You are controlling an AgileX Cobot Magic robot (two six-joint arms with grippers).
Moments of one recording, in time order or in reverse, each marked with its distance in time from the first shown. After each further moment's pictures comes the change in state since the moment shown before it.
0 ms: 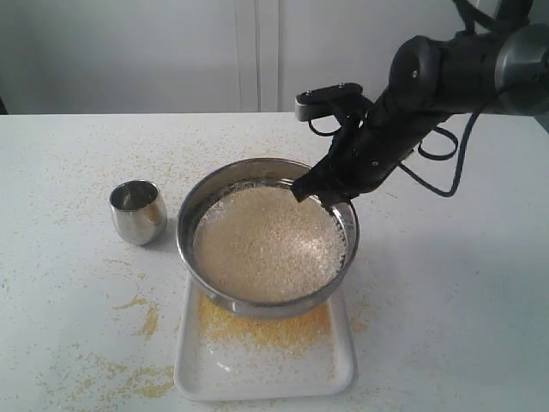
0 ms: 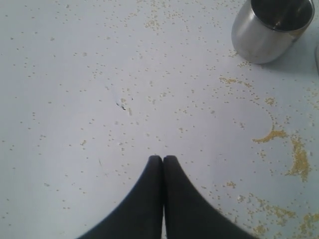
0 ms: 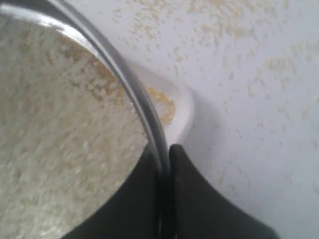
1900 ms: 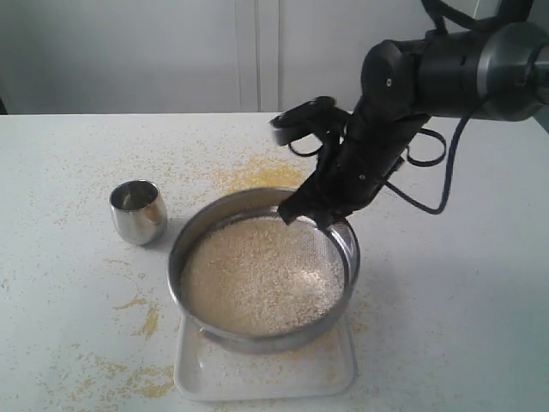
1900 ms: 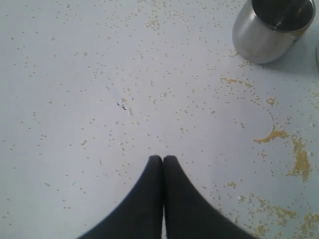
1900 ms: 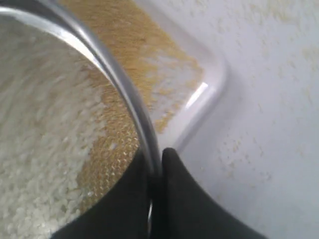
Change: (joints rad) left arm 0.000 0.000 0.000 0.000 0.000 0.000; right arm 0.060 -0.036 0.009 -0.130 0.082 0.196
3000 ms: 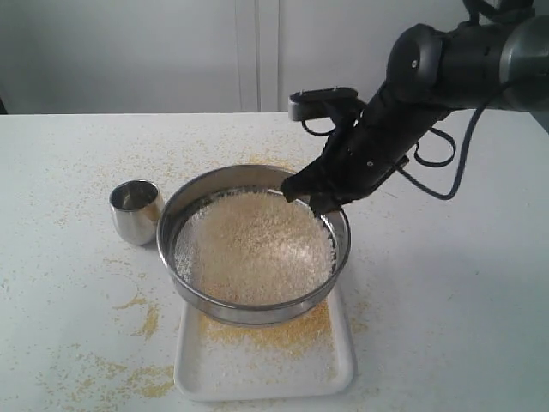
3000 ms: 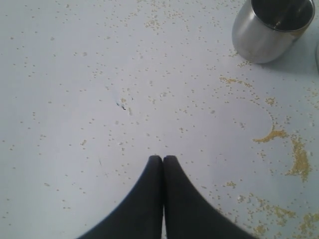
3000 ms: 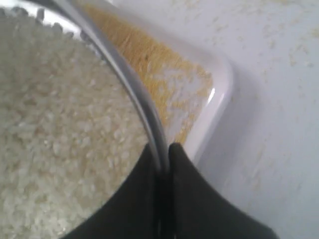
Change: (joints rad) left arm 0.000 0.000 0.000 0.000 0.000 0.000; right arm -0.048 0.002 -0.008 0.204 -0.007 -0.180
